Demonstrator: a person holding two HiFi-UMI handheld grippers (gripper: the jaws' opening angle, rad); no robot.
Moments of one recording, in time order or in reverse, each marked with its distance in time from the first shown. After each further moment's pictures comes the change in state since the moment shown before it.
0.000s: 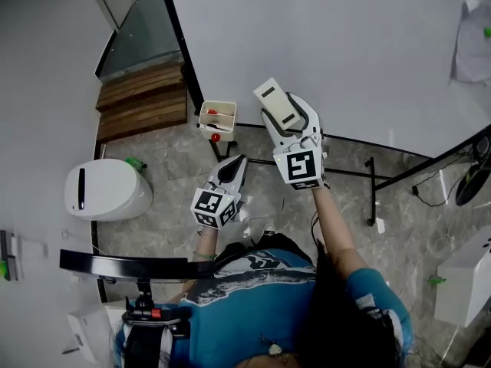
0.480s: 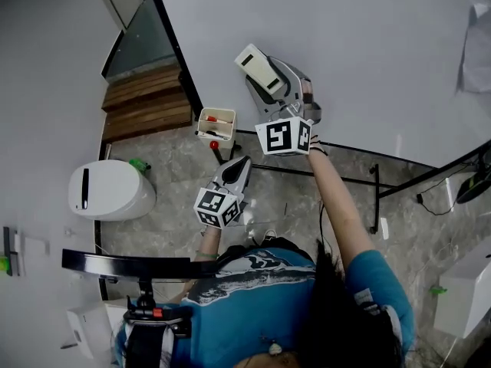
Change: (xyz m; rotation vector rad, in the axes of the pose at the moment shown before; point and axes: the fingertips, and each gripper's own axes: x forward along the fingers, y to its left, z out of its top) left arm 0.044 0.021 -0.003 -0.048 0.010 0.012; right arm 0.105 -0.039 0.034 -0.323 -0.131 -0.051
